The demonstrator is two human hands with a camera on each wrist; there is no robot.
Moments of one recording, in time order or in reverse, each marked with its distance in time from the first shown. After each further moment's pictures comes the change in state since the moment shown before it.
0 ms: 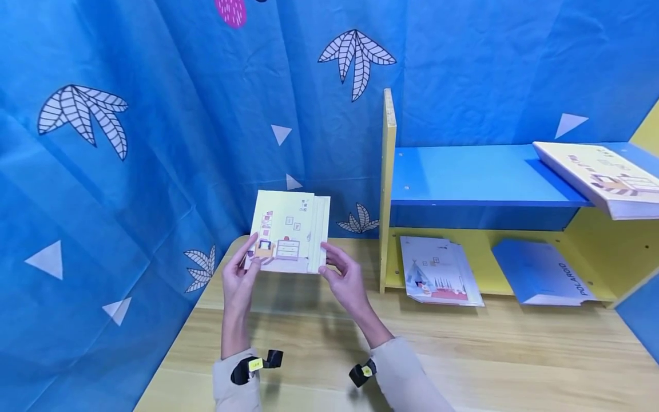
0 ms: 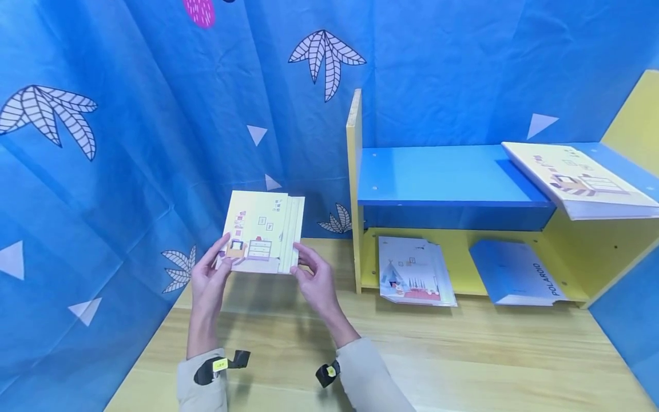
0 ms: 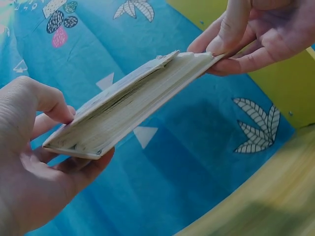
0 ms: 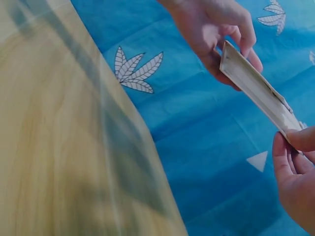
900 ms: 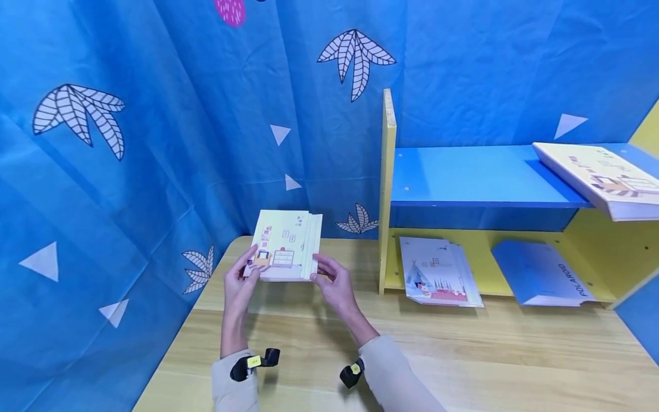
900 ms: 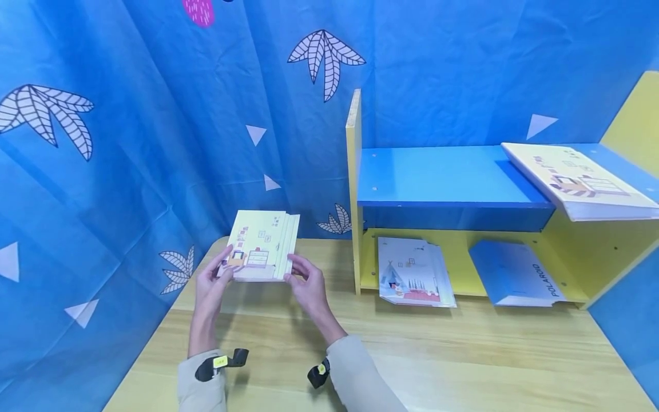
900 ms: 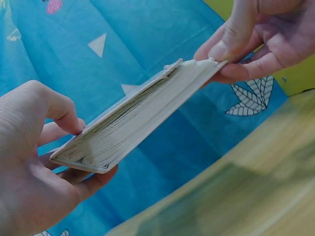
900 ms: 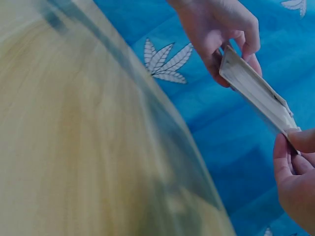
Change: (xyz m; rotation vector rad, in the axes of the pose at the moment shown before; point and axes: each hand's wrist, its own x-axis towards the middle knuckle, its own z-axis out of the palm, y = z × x) left_hand 0.004 -0.035 -0.016 0.179 0.003 -0.183; right_hand 0.004 0.040 0.012 -0.071 0.033 0.145
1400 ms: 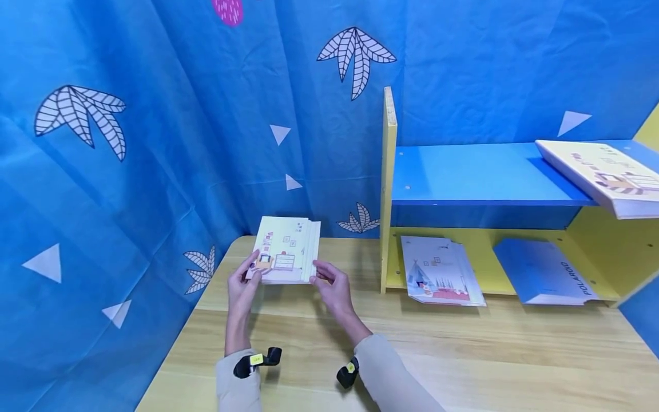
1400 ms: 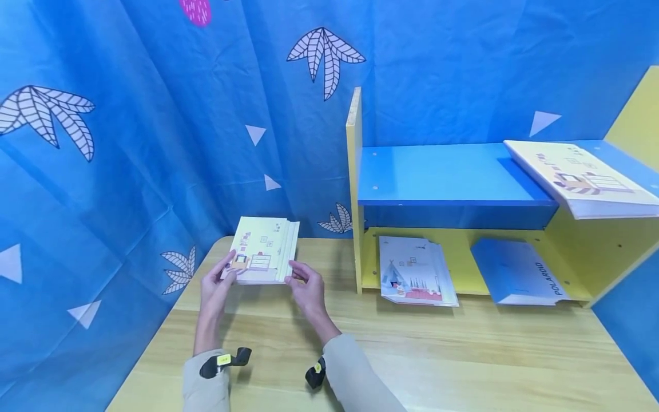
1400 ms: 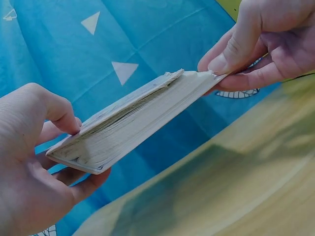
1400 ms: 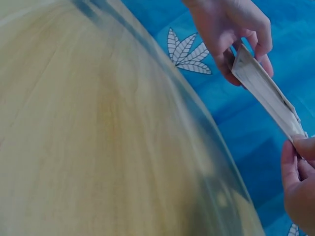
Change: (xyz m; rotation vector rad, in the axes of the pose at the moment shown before) left_hand 0.004 -0.024 -0.001 0.022 0.035 -0.066; right_hand 0.002 0.029 0.008 -0.064 0.078 0.049
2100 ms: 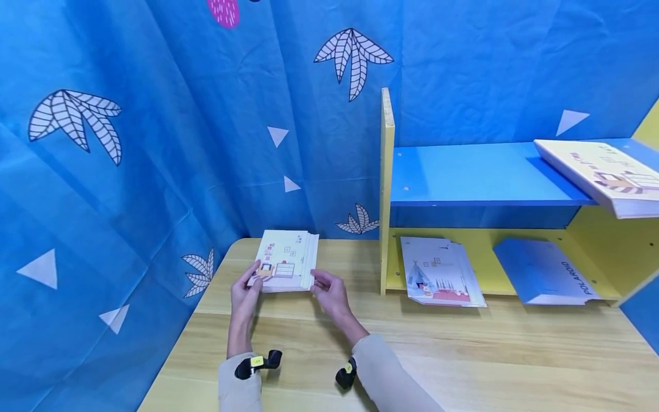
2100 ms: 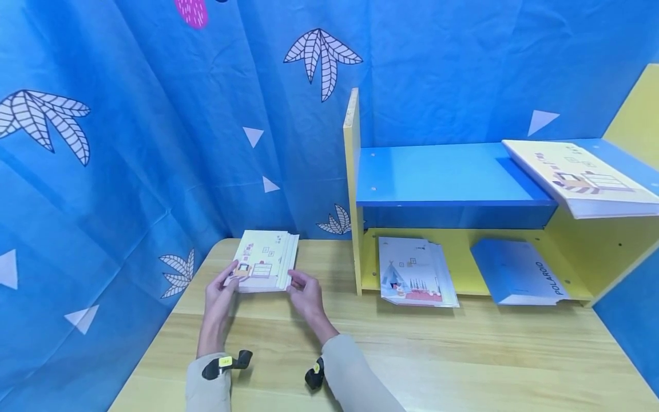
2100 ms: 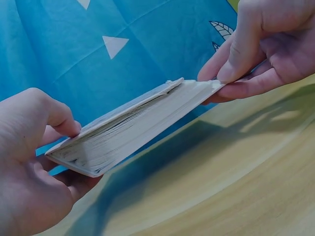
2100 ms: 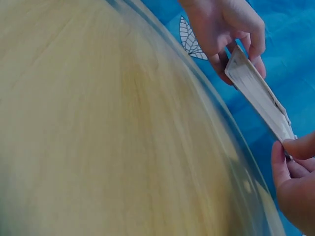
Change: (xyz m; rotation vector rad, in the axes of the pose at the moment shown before) left_hand 0.009 -0.033 0.002 -0.012 0.014 -0.088; right_hand 0.005 0.021 0.003 -0.031 -0.054 0.111
